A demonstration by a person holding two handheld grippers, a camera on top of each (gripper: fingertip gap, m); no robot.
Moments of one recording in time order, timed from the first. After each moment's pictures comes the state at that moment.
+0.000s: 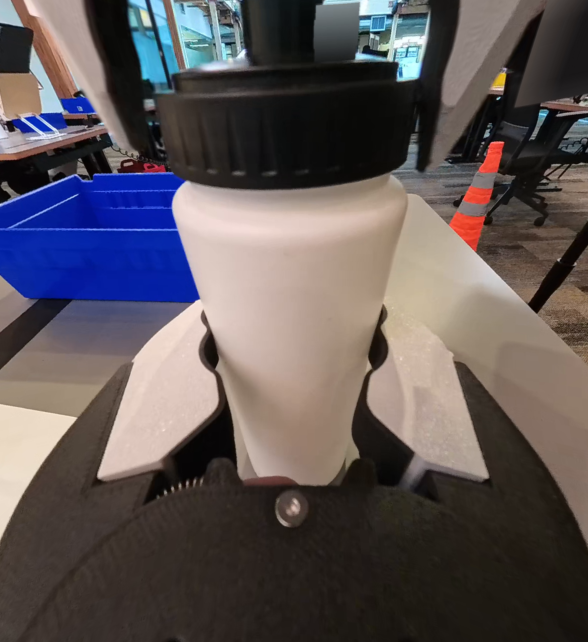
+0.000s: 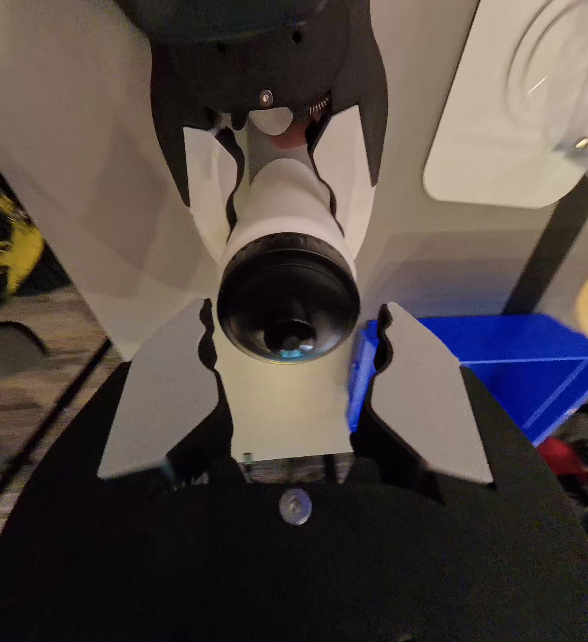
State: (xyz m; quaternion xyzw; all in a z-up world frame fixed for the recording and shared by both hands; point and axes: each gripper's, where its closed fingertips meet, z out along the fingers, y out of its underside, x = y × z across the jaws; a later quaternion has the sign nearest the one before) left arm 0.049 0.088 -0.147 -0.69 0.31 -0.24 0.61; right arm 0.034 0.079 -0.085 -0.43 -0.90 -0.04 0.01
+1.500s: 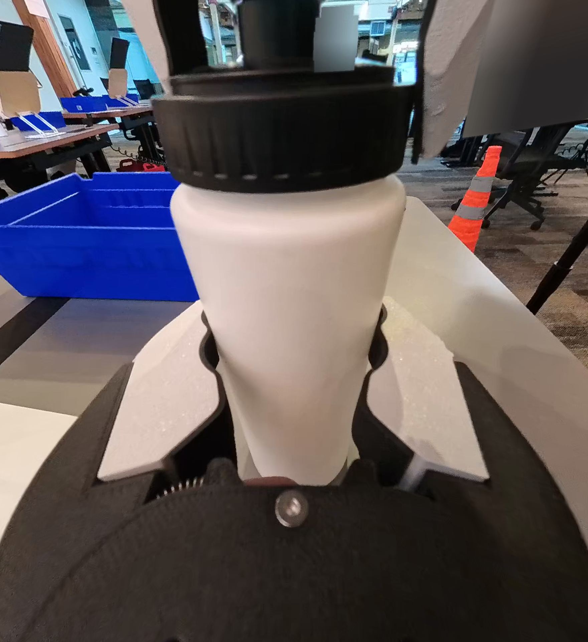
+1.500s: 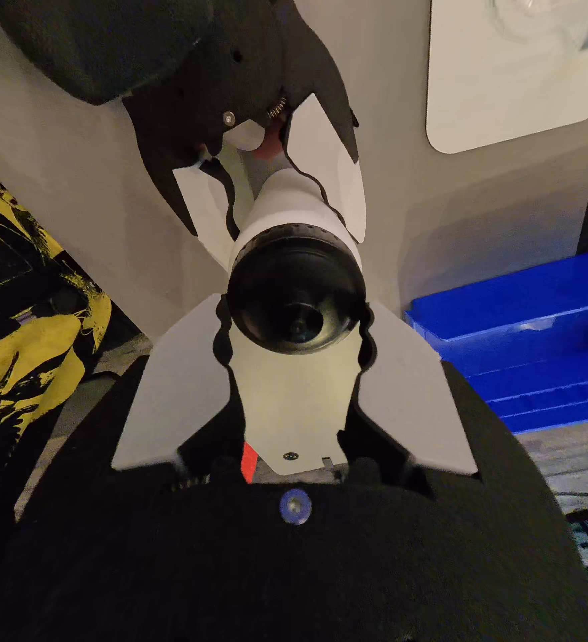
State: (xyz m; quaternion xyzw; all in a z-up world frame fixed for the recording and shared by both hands) left arm 0.048 0.089 -0.147 -0.69 0.30 -0.24 0.61; right arm 0.035 0.073 -0.082 -0.56 -0.83 -0.02 -0.01
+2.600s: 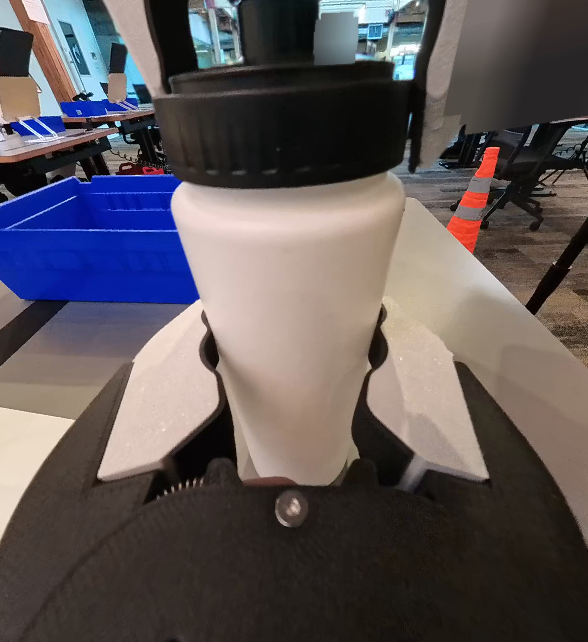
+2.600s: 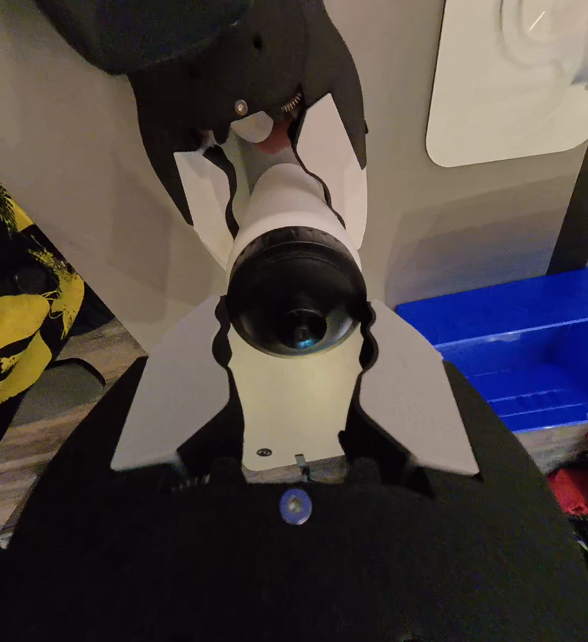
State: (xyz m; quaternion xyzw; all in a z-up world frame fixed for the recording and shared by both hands) left arm 0.049 0.088 -0.147 -0.69 0.30 -0.25 0.61; right arm 0.037 0.073 -0.084 -0.52 -0.85 -0.04 0.00
